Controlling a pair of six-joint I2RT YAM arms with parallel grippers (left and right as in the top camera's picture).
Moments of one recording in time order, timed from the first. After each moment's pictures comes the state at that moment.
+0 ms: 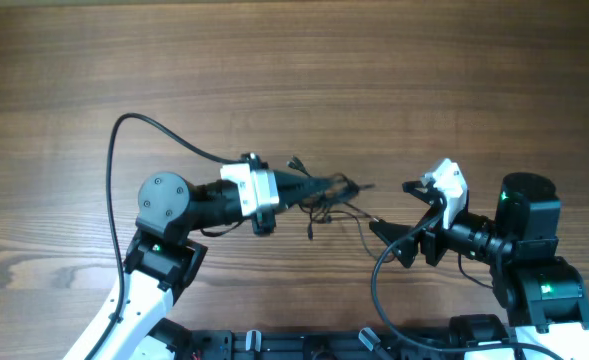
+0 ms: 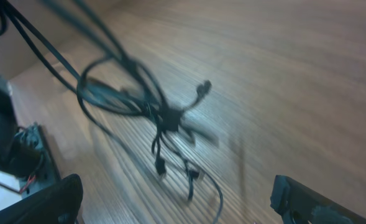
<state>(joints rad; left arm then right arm) -0.44 1.00 0.59 0.57 0.98 0.01 0.06 0.73 0.71 -0.70 -0.82 -0.26</state>
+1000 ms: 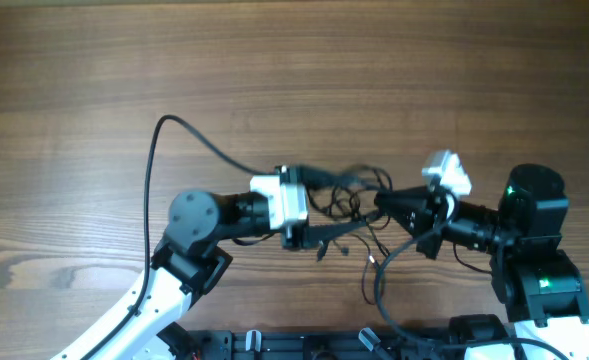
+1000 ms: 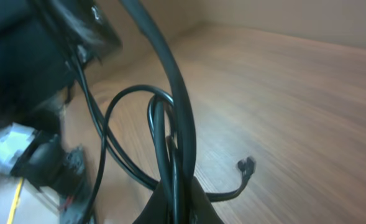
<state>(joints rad) -0.64 1.06 0.59 0.72 0.82 -0.13 0.06 0.75 0.71 -0.48 -0.98 -0.09</state>
